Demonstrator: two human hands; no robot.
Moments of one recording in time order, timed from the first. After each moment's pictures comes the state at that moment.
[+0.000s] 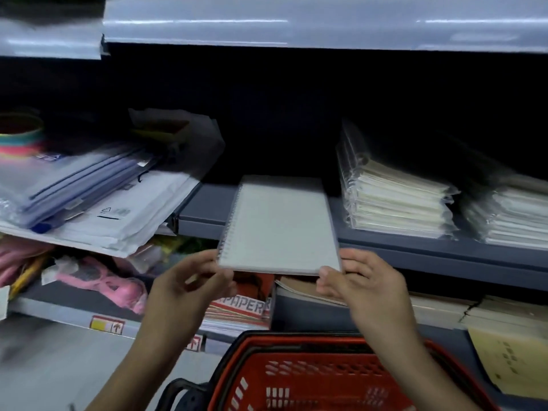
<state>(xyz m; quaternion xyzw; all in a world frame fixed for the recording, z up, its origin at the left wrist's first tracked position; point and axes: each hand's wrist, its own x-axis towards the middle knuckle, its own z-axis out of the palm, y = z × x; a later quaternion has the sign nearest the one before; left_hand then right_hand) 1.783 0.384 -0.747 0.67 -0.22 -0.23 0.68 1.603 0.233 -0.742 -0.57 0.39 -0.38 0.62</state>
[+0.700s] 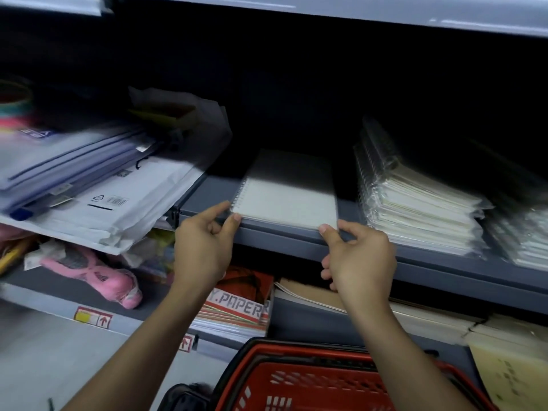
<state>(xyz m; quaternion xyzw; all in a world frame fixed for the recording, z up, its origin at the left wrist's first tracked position) 1.849 0.302 -0.765 0.76 -0.28 -0.03 0.58 1.679 0.189 -0.752 -0.65 0.50 -0.42 0.39</state>
